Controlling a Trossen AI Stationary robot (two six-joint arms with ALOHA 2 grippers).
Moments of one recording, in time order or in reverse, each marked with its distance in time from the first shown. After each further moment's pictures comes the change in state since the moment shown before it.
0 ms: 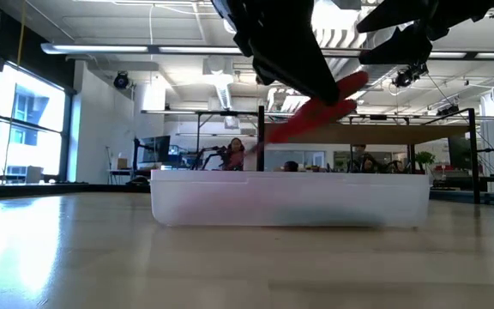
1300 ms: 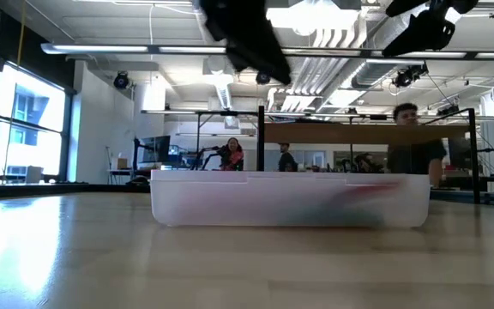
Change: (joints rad) left arm 0.061 -0.175 -0.117 -0.050 0.034 0.008; right arm 0.069 0.046 0.234 -0.468 -0.108 0.236
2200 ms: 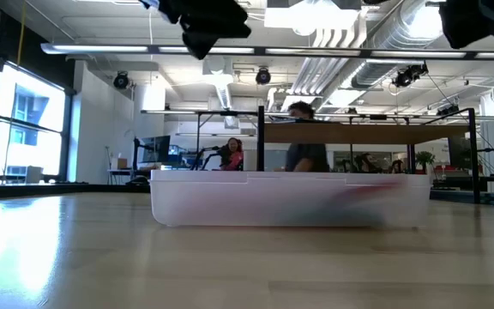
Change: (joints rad) left arm 0.057 -0.398 -0.460 0.416 0.084 -0.062; right arm 0.180 0.249 0.043 -0.336 -0.390 0.869
